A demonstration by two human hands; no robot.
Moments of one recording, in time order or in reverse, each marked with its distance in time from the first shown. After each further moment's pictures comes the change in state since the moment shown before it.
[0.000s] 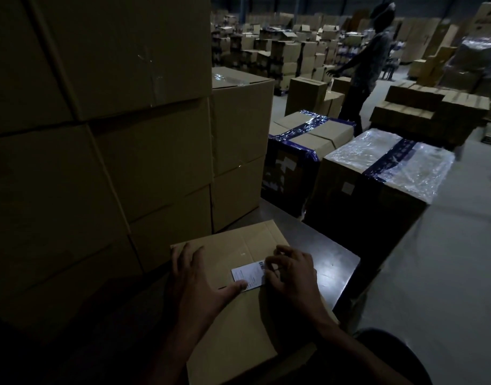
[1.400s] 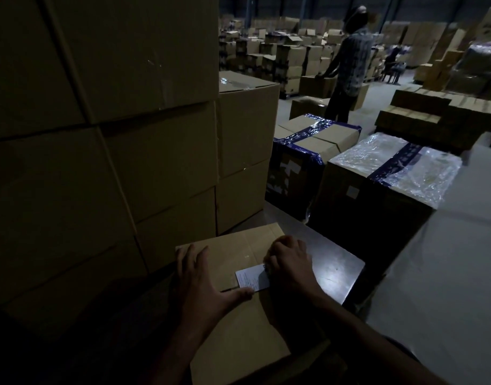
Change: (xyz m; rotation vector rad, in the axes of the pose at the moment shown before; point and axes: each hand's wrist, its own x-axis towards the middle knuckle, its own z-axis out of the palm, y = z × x) left_hand -0.001 0.000 -0.004 -0.045 -0.025 0.004; right_hand 0.034 -0.008 -0.001 -0.142 -0.136 -0.065
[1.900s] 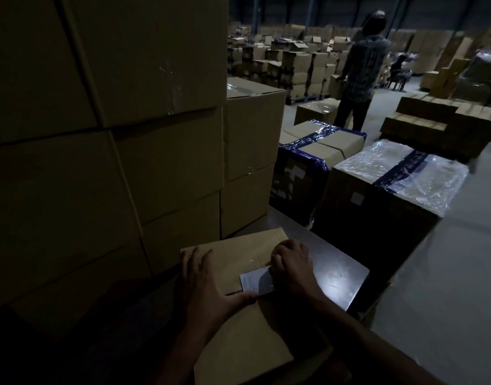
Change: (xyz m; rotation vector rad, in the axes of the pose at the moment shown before) left_hand 0.004 -0.004 0.003 0.073 -0.026 -0.030; right_hand -0.003 -0.012 -0.011 -0.014 0.002 -0.136
